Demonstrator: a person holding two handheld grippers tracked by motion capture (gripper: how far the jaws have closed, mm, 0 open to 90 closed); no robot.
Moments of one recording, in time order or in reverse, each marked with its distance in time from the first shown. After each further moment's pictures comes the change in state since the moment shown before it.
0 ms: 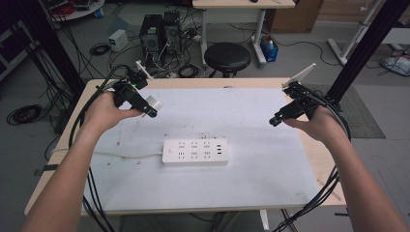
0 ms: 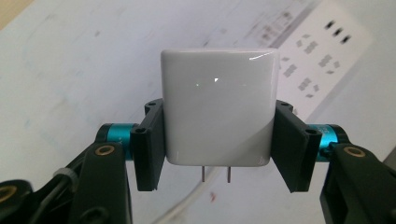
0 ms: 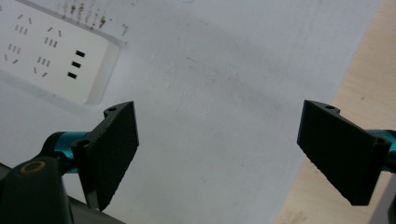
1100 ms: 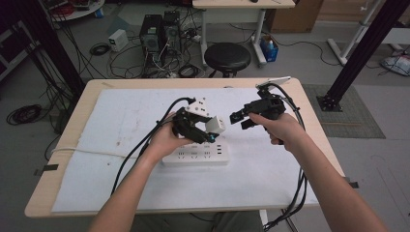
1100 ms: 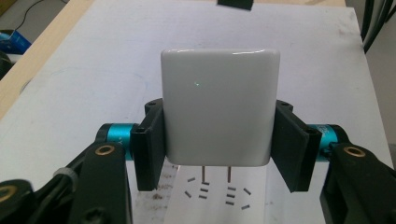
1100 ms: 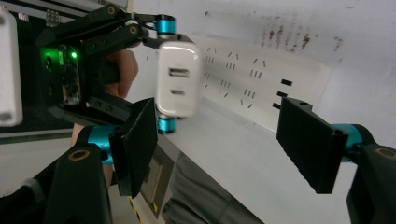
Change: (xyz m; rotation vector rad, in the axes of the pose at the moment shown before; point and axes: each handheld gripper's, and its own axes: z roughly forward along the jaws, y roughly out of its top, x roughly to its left) left arm -0.116 0.027 0.099 -0.409 -0.174 0.522; right arm 0.055 0.023 0.038 -0.007 0.687 0.244
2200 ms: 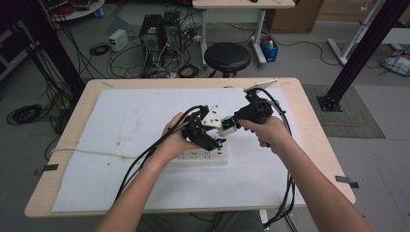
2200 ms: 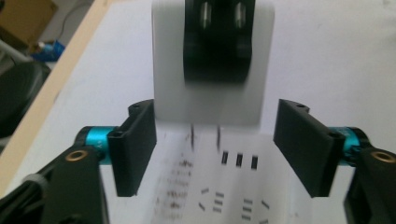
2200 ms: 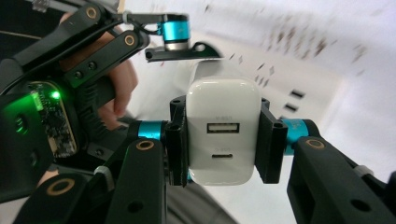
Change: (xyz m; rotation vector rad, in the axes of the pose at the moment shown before) left arm -0.019 0.008 0.014 0.077 0.128 0.081; right arm 0.002 0.006 0.027 0.004 -0.038 -0.070
